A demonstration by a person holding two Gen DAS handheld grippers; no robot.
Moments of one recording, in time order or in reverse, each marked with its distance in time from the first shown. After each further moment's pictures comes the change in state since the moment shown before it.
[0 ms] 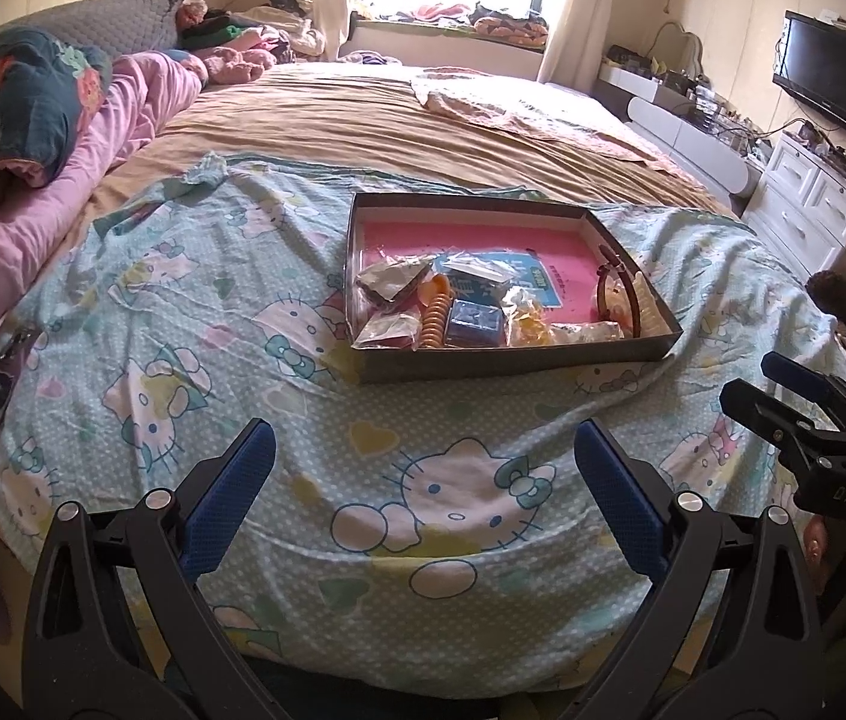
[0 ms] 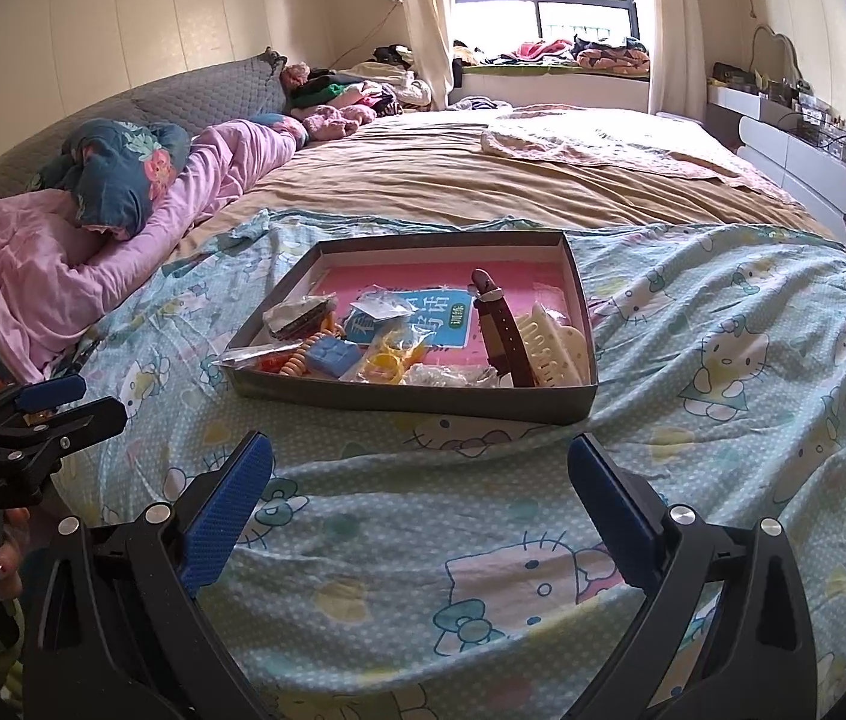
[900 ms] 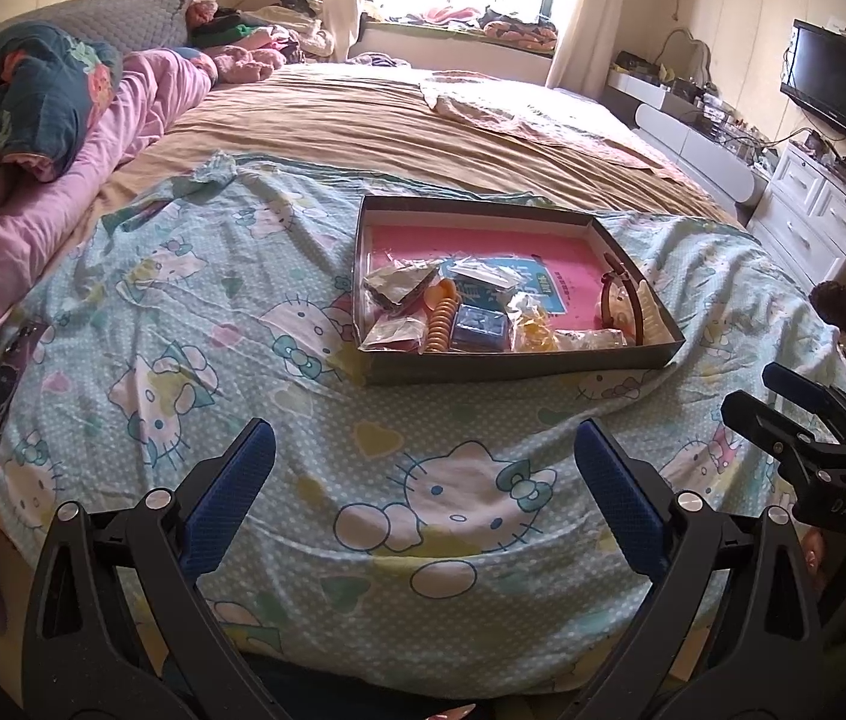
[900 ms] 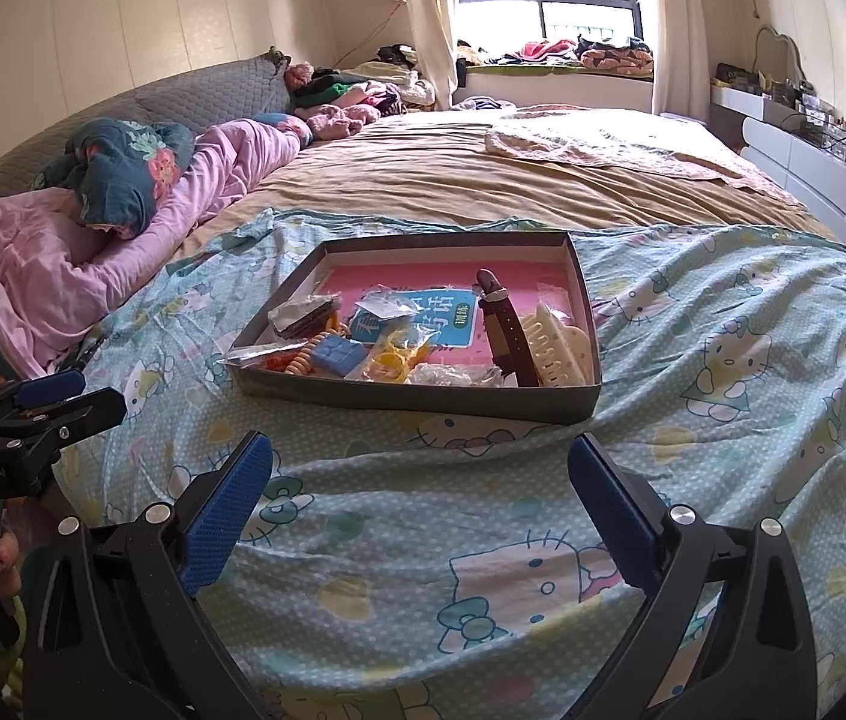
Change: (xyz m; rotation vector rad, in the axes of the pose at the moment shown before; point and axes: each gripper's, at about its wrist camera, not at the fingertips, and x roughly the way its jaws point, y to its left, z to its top) left arm -0.004 0.004 0.001 -0.019 -0.008 0.007; right arm -0.002 0.001 0.002 0.000 0.000 0.003
